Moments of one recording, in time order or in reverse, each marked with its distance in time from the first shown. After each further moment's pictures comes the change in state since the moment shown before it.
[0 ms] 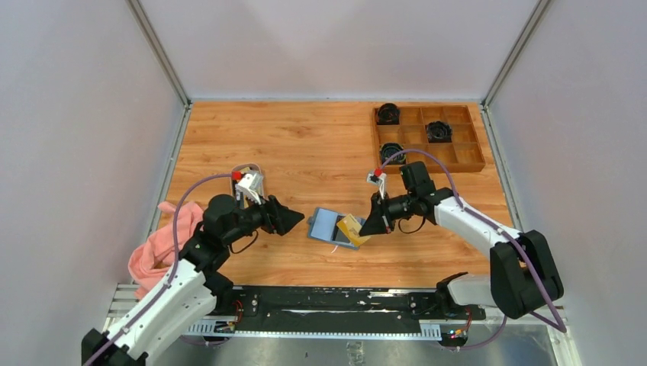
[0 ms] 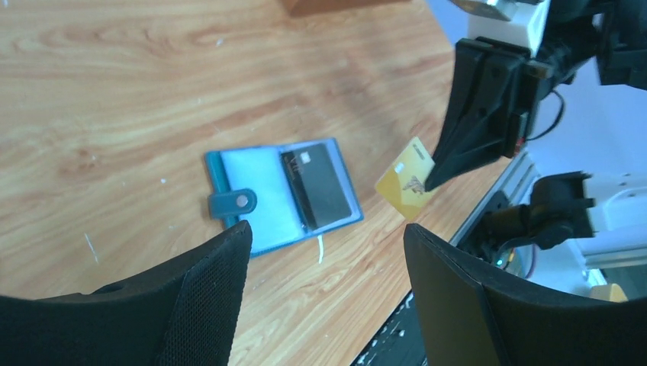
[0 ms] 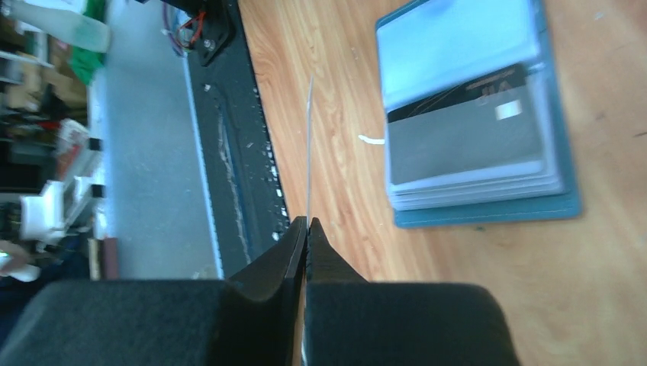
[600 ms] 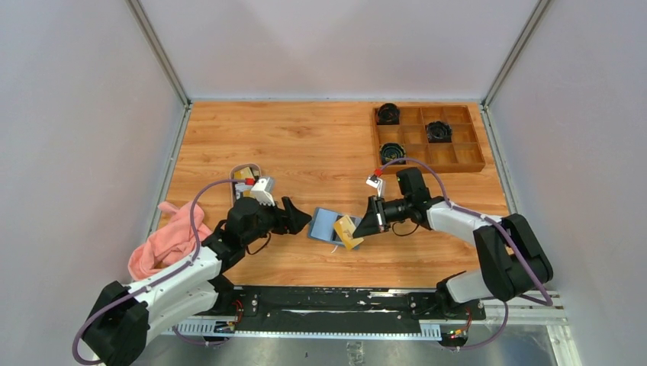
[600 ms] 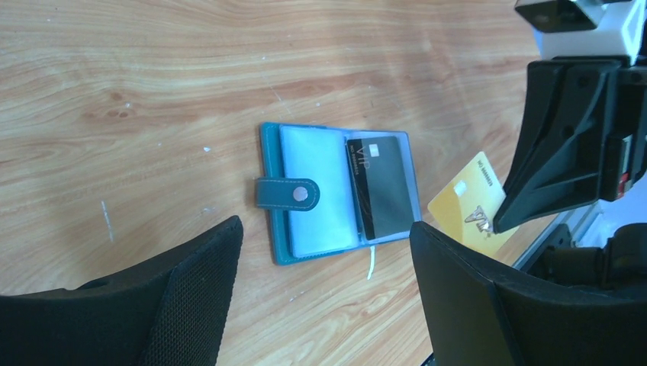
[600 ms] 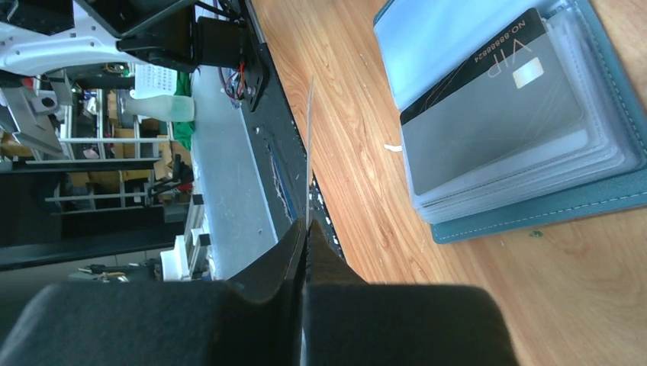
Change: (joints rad) left arm -0.140 0.295 -0.113 0.251 -0.257 -0.070; right arm 0.000 0.107 -0.152 0.367 -0.064 0.485
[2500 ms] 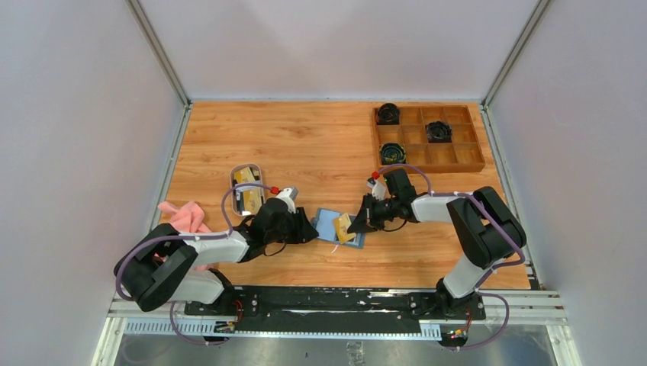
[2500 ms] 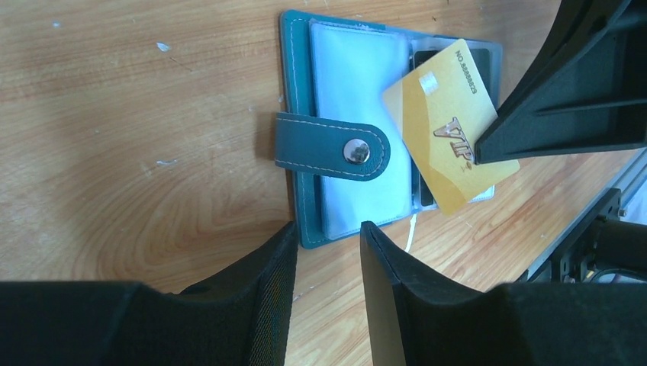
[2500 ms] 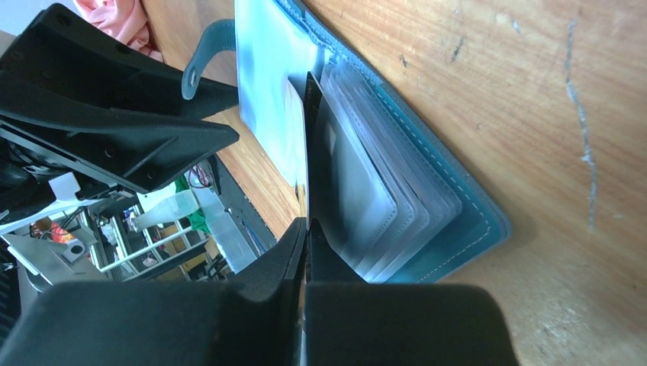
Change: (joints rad) left arm -0.108 0.454 0.040 0.161 0.008 -0.120; right arm 0.041 0.251 0.060 0.096 0.269 0.336
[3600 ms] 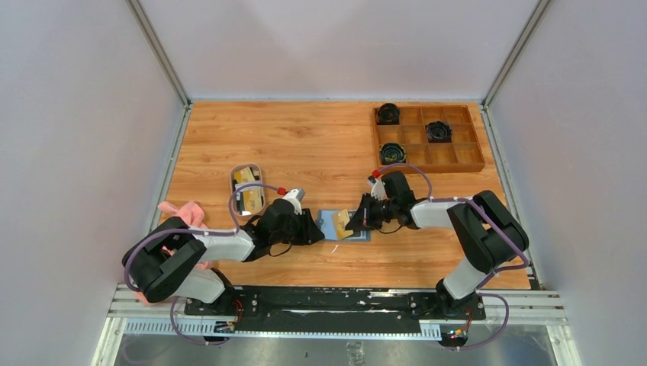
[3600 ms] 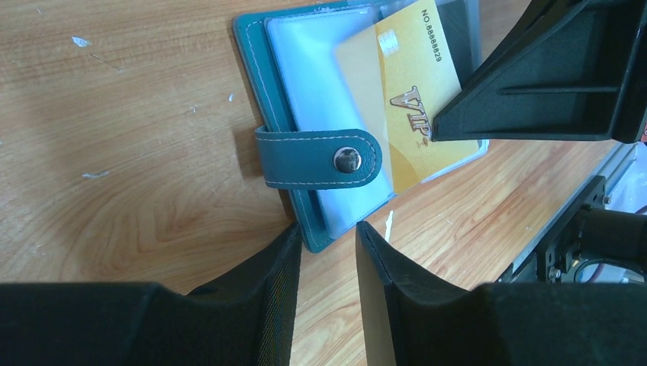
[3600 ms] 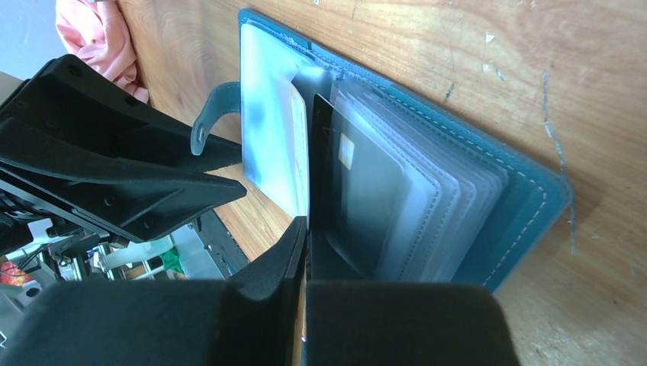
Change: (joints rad) left arm -0.056 0.069 0.024 0.056 0.010 -0.034; right arm 0.047 -0.032 -0.053 0.143 0.145 0.050
